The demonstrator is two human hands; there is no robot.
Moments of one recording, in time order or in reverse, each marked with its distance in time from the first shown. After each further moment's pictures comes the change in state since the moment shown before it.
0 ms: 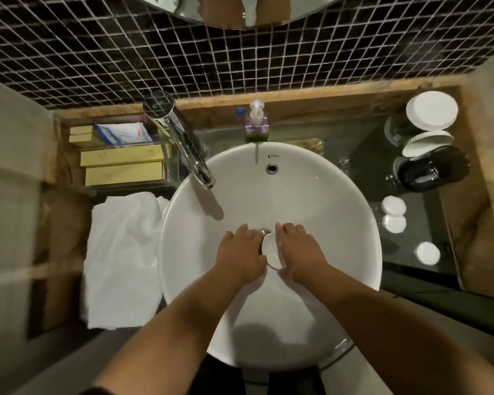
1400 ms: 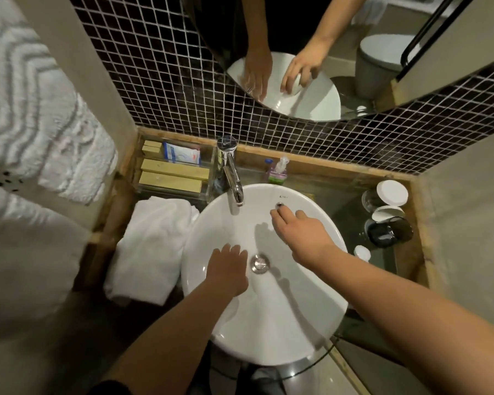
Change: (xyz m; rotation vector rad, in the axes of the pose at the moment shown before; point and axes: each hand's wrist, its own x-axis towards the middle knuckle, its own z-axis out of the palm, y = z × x) left_hand -0.086 -0.004 -0.060 0.013 0.022 -0.196; right_hand -0.069 -0.055 -0.176 -0.495 0.196 -0.173
